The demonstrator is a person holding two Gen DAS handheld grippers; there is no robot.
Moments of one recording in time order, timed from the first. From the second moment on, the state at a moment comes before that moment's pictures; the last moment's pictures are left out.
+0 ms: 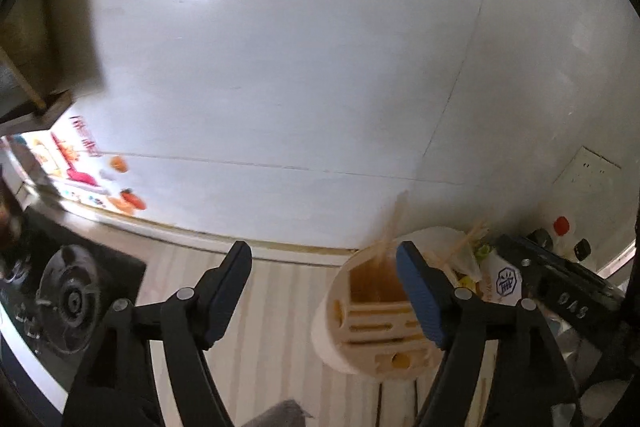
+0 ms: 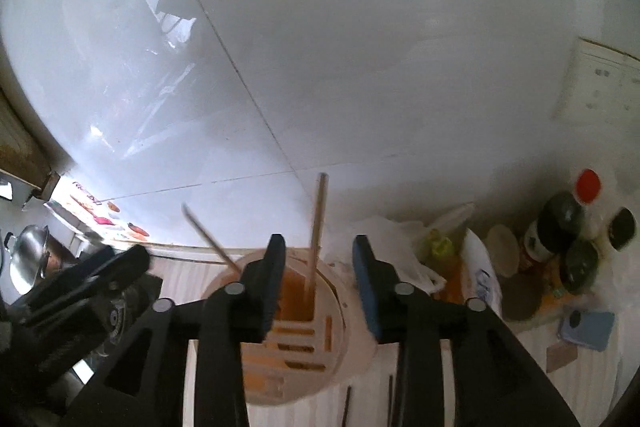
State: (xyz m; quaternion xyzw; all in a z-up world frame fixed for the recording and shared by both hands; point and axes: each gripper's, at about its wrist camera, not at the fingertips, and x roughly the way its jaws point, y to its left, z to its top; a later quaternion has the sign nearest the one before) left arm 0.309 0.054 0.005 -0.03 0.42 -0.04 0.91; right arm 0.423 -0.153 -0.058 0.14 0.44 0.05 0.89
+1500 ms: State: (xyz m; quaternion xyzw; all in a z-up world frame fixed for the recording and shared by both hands) left arm 0.186 -0.051 -0.260 0.07 0.66 -0.08 0.74; right arm 0.243 -0.196 -0.325 0.09 0.68 -0.06 0.73
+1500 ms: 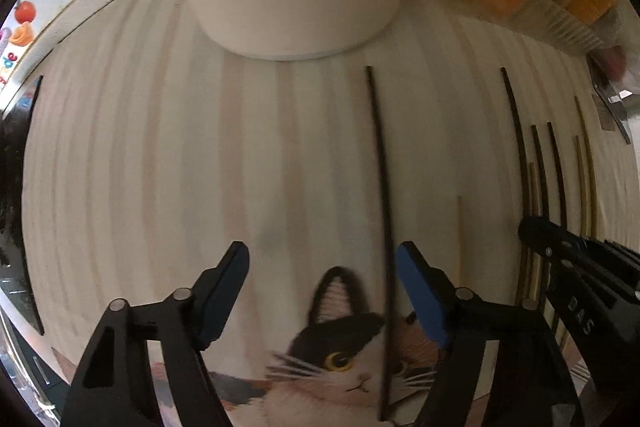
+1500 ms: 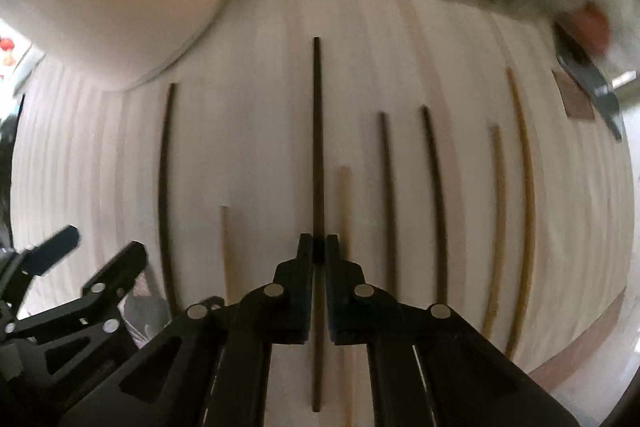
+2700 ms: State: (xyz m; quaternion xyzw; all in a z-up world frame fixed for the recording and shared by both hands) left arm 0.173 0.046 -0.224 0.02 0.67 -0.02 0.74; right arm 0.274 -0.171 -0.336 0.03 0.73 -0.05 0.68
